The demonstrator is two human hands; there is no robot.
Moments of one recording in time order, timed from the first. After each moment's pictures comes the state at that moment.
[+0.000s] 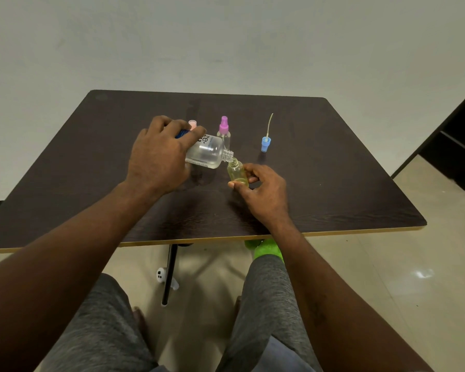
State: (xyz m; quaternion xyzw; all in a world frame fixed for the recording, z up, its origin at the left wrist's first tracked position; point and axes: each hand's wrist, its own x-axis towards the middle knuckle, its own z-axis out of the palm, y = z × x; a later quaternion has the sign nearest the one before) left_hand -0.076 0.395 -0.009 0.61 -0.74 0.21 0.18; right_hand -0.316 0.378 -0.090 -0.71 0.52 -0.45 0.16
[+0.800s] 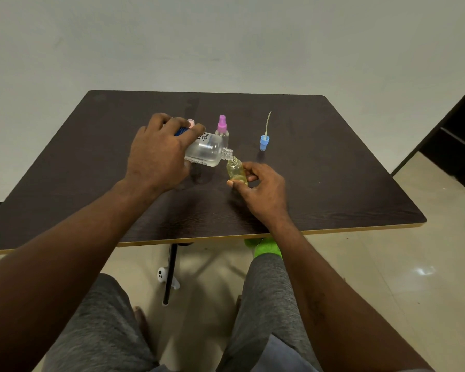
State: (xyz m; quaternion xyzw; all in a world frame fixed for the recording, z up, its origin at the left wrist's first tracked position) left_hand -0.079 0.394 -0.007 0.61 -0.74 0.21 0.18; right_hand -0.316 0.378 -0.090 -0.70 0.52 -0.46 0.17
